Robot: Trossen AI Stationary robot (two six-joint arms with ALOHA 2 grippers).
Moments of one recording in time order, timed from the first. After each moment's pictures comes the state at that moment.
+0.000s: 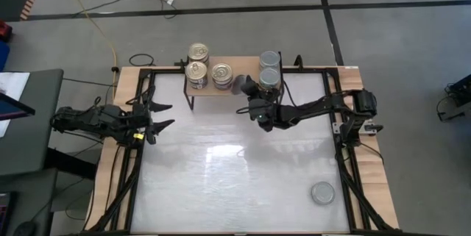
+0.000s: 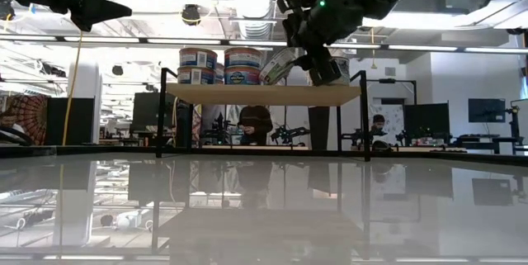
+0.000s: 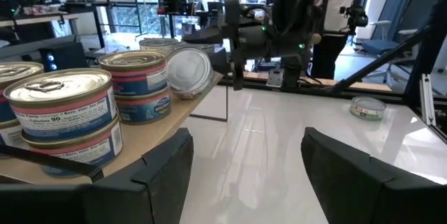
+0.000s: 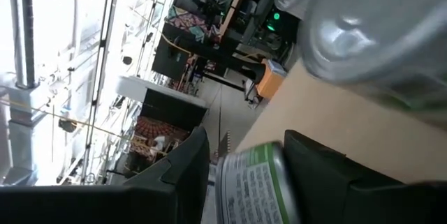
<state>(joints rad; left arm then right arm) -0.20 0.11 0.40 -0.30 -0.50 -0.03 -0.05 1.79 1.07 0.51 1.26 1.41</state>
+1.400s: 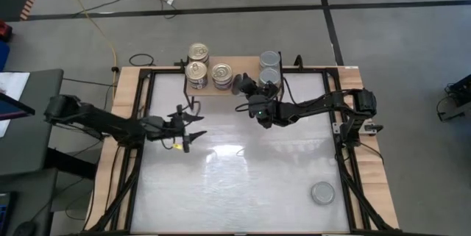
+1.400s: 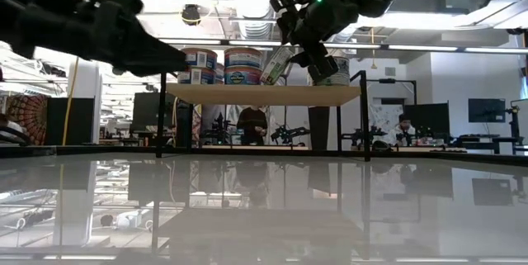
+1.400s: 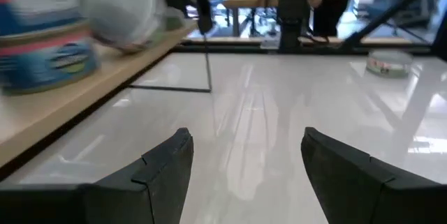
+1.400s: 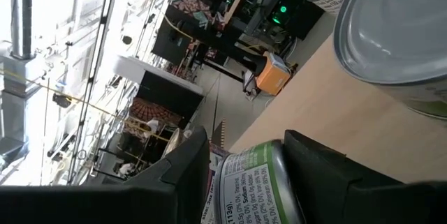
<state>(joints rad) -0.08 1.02 0.18 0.77 -0.35 0.02 -0.07 1.79 1.11 0.51 1.19 1.28</state>
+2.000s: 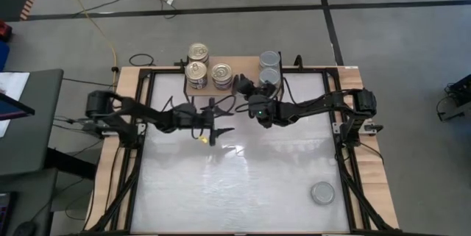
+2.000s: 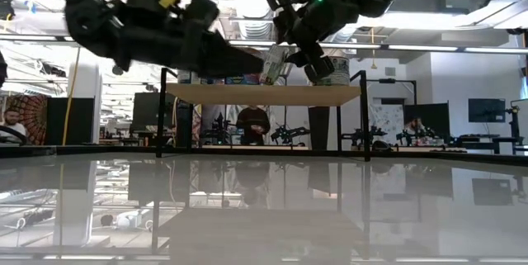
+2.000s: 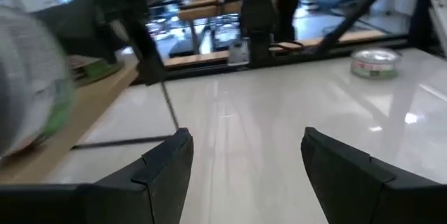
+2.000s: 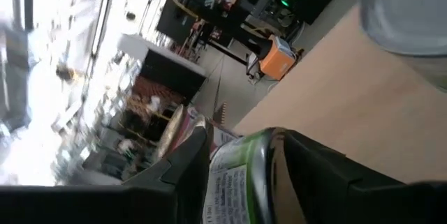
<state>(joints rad) 0.13 1.59 0.54 1.00 0.04 0.18 -0.07 1.79 1.11 0.52 1.12 1.28</state>
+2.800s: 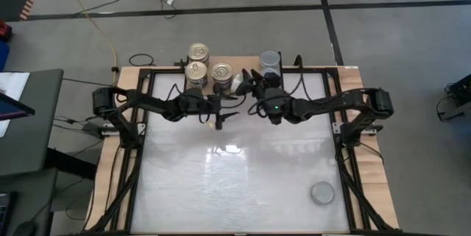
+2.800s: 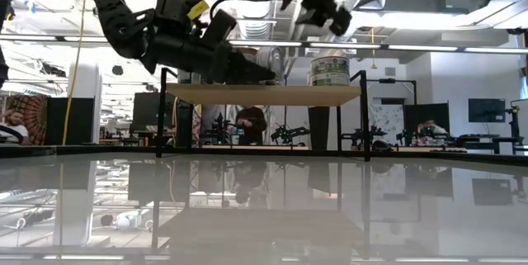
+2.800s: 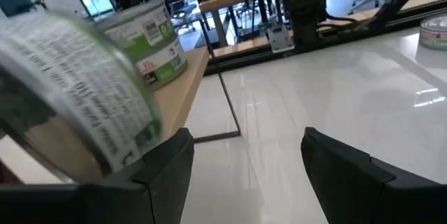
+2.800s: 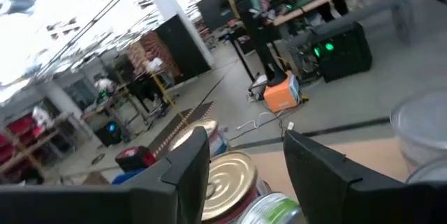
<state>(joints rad) 0.30 1.65 0.68 0.89 0.14 0.34 -0.04 1.62 1.11 0.53 1.07 0.56</state>
